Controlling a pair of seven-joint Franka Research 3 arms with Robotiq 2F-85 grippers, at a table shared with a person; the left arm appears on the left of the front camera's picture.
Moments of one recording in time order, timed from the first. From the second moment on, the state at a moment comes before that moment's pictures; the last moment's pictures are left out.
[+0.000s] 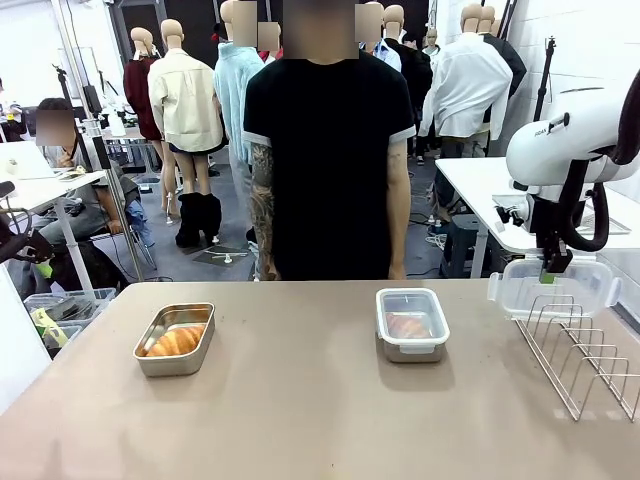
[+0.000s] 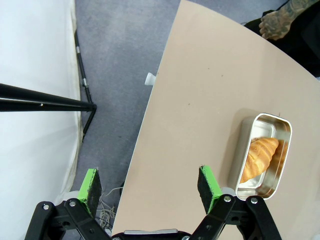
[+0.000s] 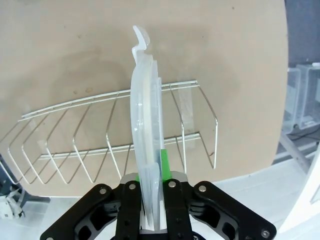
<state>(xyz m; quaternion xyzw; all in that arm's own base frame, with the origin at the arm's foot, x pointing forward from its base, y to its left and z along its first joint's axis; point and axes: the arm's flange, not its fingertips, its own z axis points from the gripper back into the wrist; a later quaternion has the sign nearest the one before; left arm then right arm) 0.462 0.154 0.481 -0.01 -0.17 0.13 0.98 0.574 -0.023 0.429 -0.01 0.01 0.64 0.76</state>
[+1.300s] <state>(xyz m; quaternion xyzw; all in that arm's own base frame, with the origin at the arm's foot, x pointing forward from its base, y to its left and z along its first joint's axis) 0.462 0.153 0.482 -0.01 -0.18 0.13 0.98 0.523 0.155 0.629 -0.26 -0.18 0.78 0.53</state>
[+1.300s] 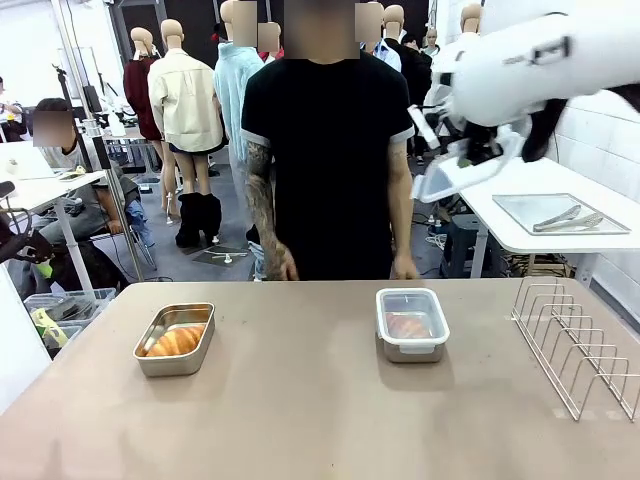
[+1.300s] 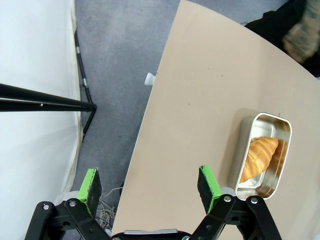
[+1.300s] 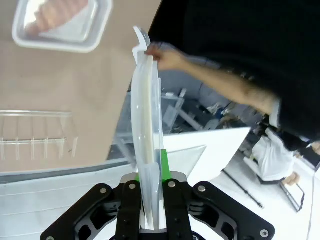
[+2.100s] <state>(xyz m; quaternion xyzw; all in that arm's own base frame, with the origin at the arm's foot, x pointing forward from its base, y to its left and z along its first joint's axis) 0.462 0.153 0.481 -0.01 -0.17 0.13 0.98 0.605 0.213 0.632 -0.18 -0.16 0.79 0.56</state>
